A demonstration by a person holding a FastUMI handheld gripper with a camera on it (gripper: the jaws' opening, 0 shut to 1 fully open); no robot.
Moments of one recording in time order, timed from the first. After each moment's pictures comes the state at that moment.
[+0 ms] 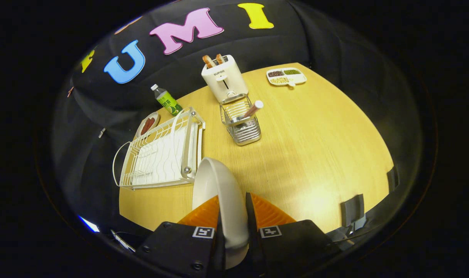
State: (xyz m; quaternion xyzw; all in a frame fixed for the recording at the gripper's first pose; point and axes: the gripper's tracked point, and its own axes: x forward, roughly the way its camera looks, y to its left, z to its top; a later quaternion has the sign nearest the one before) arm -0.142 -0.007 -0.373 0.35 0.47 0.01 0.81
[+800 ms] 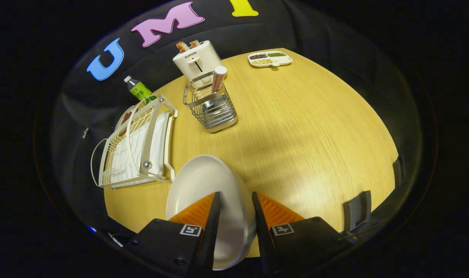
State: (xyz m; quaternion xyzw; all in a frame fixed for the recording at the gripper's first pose) arm -0.150 -0.029 -0.446 0.30 0.52 -0.03 0.80
